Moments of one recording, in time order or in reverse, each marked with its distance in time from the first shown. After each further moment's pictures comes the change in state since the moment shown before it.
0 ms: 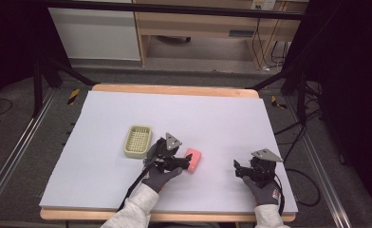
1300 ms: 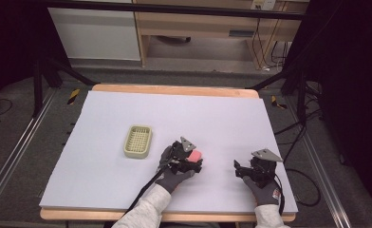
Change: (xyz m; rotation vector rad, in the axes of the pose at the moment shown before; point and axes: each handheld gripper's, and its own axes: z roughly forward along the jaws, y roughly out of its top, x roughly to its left) left arm -0.022 -0.006 0.047 0.093 -0.013 0.015; right arm -0.001 0.000 0.000 0.008 -0.005 0.001
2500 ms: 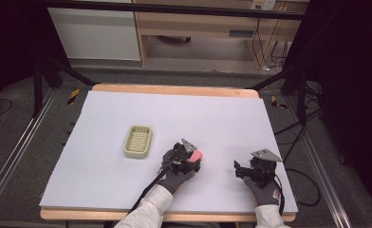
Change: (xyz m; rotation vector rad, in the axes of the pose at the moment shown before) left arm -0.002 -0.004 0.009 0.050 0.020 -0.008; right arm 0.000 -0.001 0.001 0.012 -0.003 0.000
